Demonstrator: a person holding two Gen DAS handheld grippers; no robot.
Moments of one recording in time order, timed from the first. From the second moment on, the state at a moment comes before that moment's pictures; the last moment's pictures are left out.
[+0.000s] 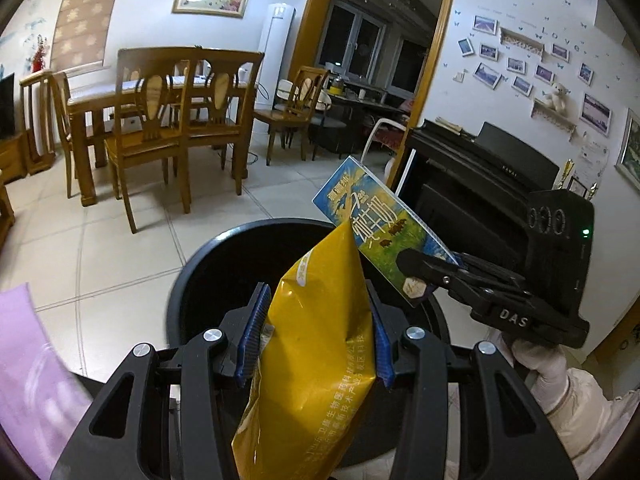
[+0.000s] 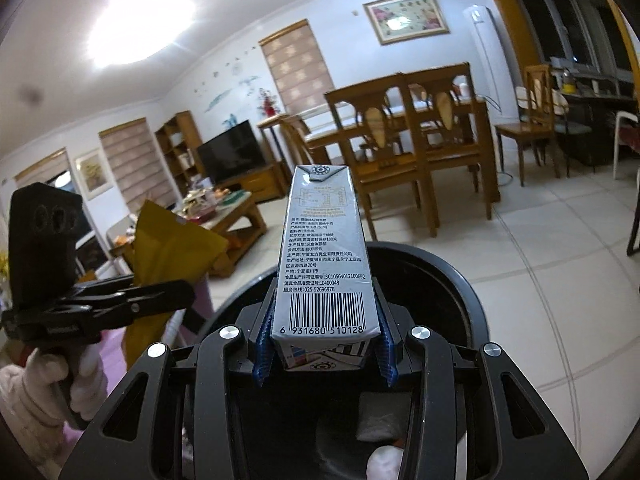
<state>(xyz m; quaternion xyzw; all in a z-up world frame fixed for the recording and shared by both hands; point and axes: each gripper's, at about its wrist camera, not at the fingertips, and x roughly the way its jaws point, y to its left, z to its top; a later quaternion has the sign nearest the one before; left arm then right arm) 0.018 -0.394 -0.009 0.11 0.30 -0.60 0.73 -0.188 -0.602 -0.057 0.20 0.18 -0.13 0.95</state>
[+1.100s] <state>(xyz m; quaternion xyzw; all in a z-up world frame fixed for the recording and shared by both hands) -0.011 -0.434 -0.026 0.16 0.29 -0.59 0.73 -0.186 -0.618 -0.088 0.22 0.19 -0.14 0.95</state>
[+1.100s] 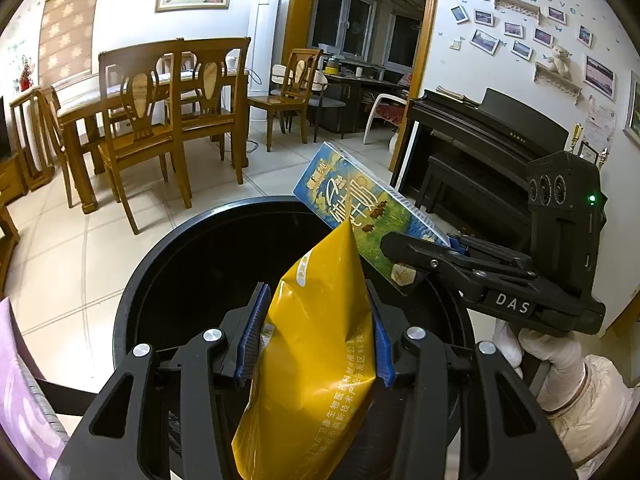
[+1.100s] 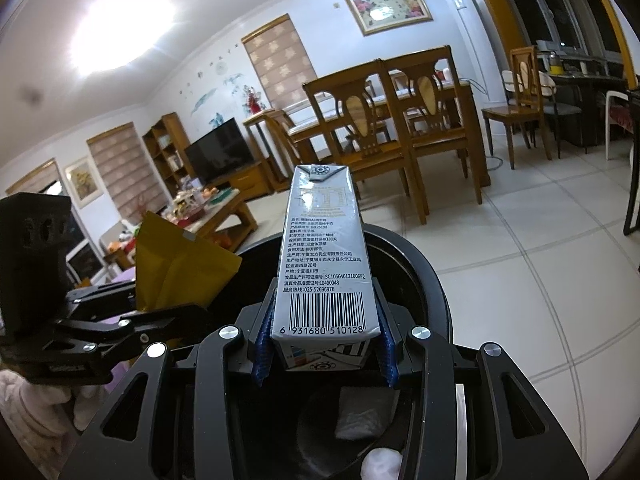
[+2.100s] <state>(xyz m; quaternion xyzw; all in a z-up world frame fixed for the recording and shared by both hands) -0.001 -0.379 -0.001 0.12 0.25 -0.55 0.79 -0.186 -0.572 -0.055 0.20 0.17 -0.13 0.96</state>
